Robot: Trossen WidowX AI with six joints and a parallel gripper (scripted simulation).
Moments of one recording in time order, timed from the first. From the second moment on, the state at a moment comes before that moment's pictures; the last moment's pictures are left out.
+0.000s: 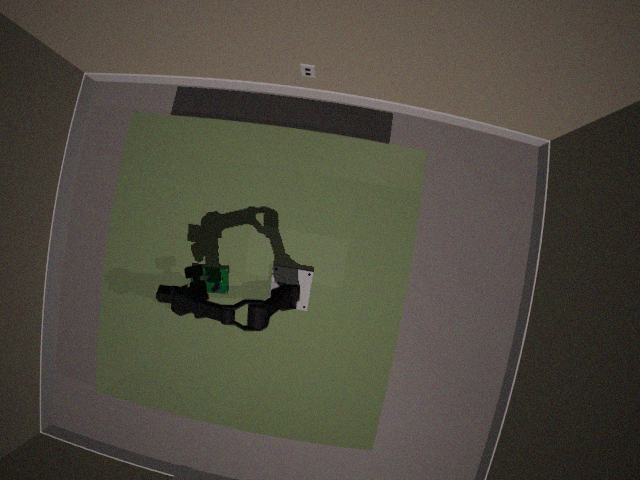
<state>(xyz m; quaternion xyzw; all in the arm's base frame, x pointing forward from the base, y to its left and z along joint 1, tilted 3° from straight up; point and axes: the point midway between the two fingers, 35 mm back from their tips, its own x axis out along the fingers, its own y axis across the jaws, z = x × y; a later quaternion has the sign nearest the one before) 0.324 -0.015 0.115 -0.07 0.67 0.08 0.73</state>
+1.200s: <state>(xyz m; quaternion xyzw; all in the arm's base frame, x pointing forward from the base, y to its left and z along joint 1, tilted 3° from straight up) 0.333 -0.038 0.127 -0.48 0.51 0.47 0.55</state>
